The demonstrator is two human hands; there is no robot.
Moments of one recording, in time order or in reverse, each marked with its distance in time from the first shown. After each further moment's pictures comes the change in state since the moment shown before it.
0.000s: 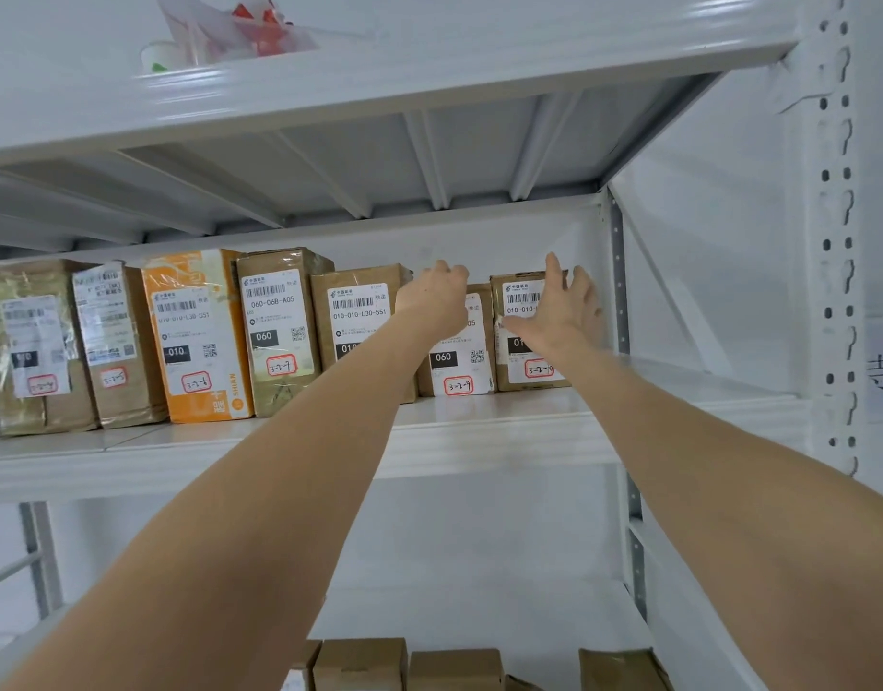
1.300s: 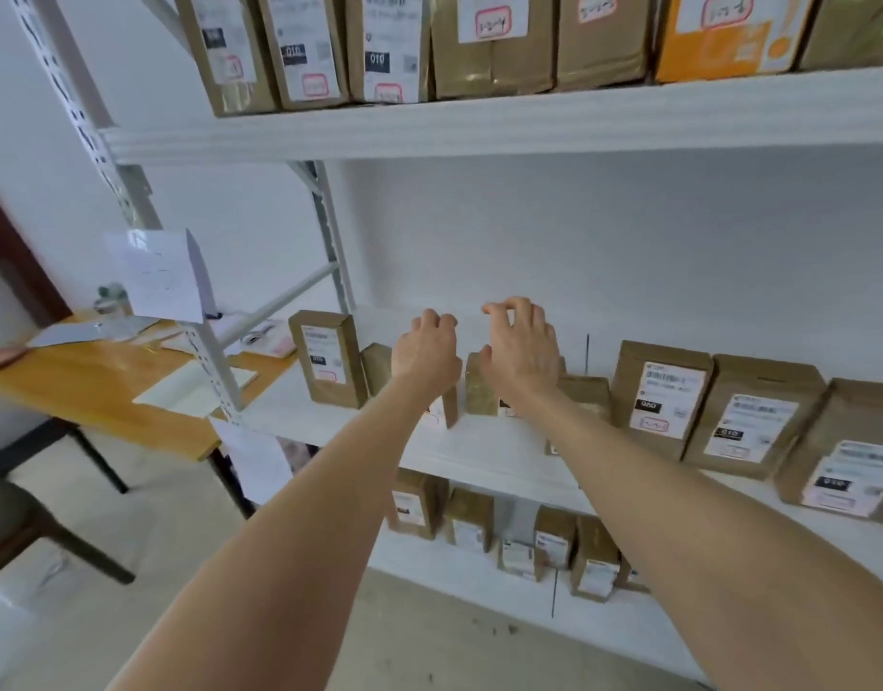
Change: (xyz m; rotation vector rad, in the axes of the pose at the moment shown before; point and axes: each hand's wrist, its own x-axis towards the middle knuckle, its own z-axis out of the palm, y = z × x) left_hand -0.447 -0.459 0.157 -0.060 -0.498 -0.400; right_hand -0.478 -0.312 0.336 -0.061 -0.521 -0.400
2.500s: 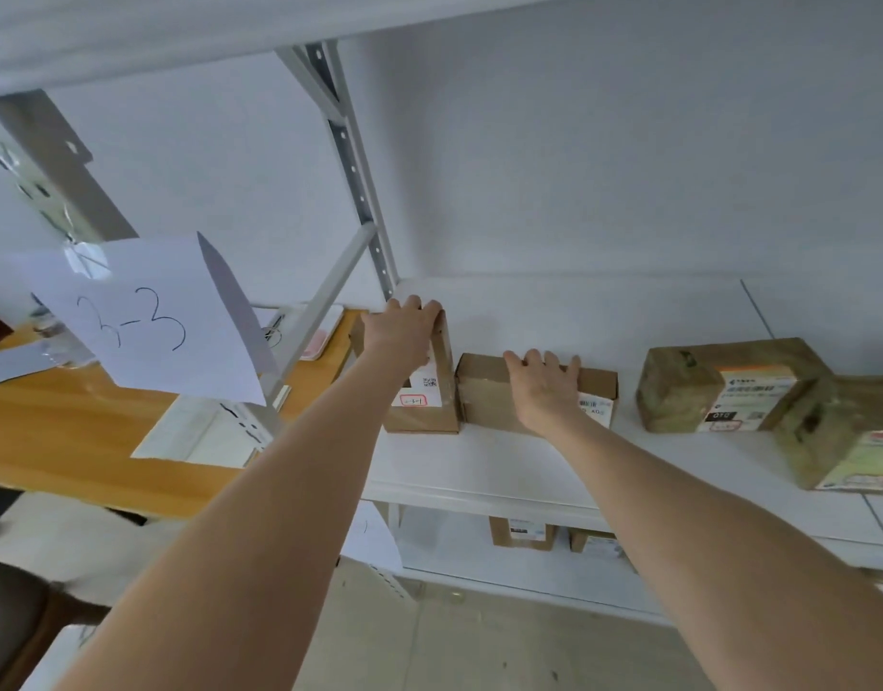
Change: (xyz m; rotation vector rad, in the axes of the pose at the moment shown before) left_hand 0.214 -0.303 0.081 0.368 -0.333 0.156; right_hand 0.145 -0.141 0.283 -0.266 -0.606 0.219
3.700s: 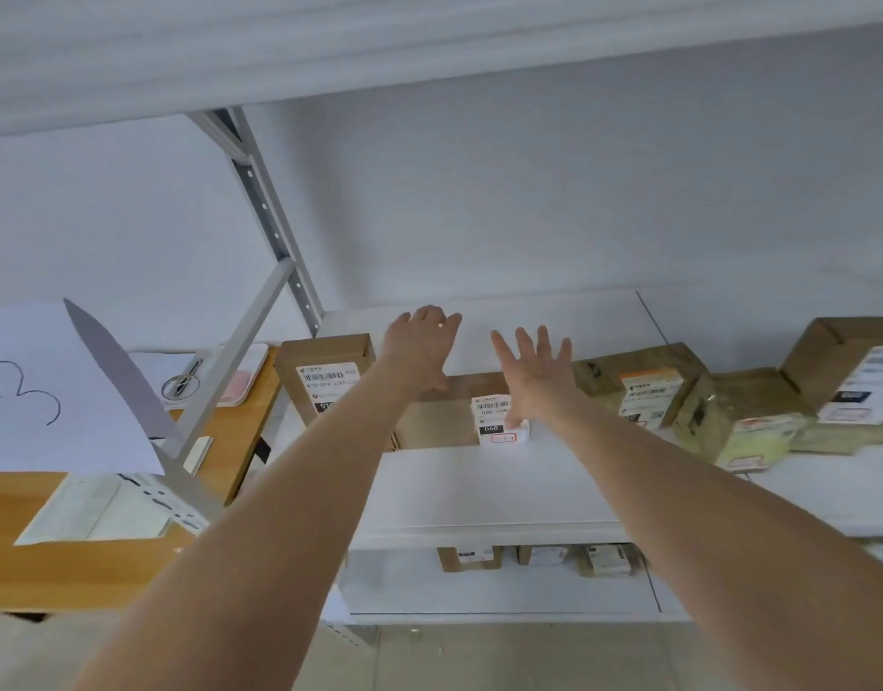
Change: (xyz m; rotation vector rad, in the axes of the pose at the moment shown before) left_hand 0.024 0.087 -0.031 0.049 0.167 0.352; right_hand -0.004 0.086 -0.035 -0.091 -0.033 0.095
